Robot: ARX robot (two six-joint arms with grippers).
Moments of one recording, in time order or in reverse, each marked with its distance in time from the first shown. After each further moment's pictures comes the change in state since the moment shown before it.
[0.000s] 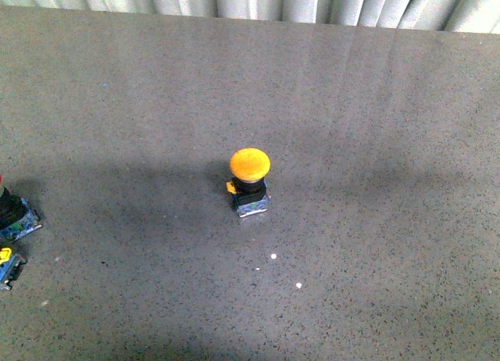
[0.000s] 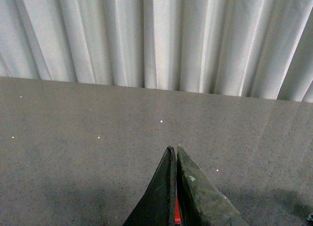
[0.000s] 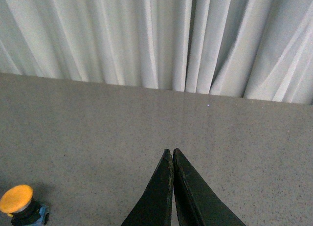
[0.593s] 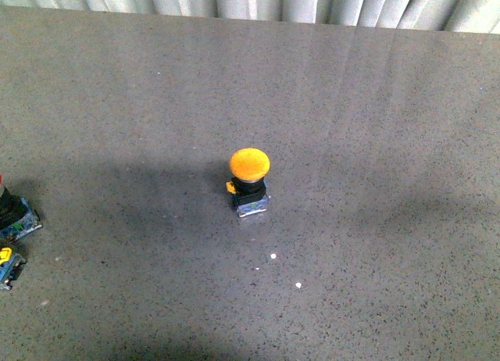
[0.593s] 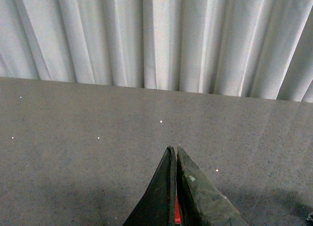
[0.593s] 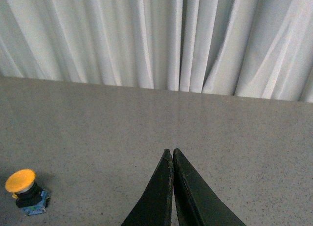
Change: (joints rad) left arm 0.000 0.000 0.000 0.000 0.000 0.000; right arm -0.104 -0.375 -0.084 -0.266 -0.103 0.000
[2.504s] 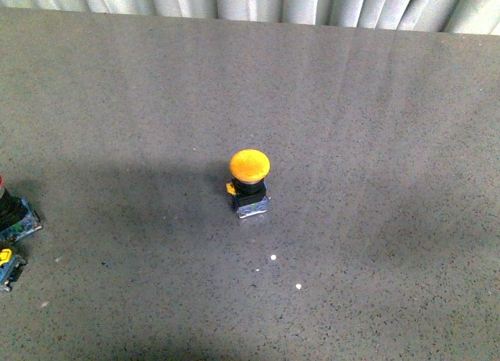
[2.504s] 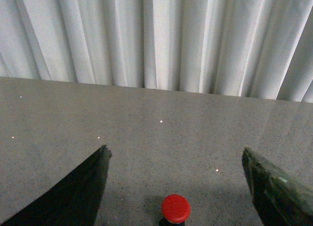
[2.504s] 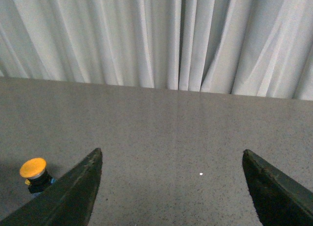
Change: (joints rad) left arm 0.000 0.000 0.000 0.000 0.000 0.000; right arm 0.000 -0.497 0.000 -0.493 0.002 -0.002
